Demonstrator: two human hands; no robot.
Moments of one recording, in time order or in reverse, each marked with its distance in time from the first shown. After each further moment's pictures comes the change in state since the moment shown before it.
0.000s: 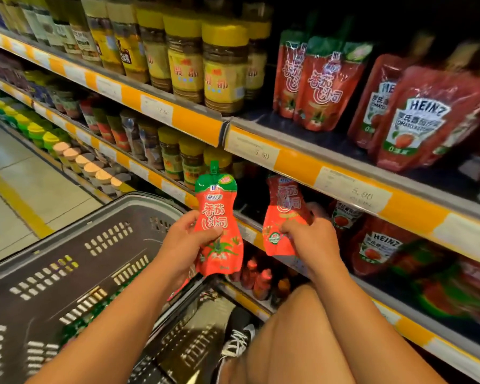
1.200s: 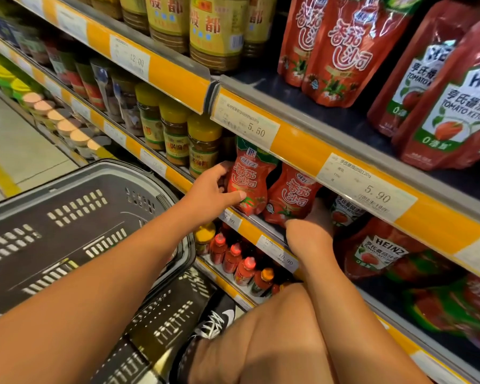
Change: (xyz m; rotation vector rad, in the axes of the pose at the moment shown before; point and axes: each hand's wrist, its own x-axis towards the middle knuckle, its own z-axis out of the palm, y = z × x) left_hand 0.097 -0.007 0.056 0.456 -0.200 0.253; right_hand 0.045 0.024 0.002 -0.380 0.017 0.092
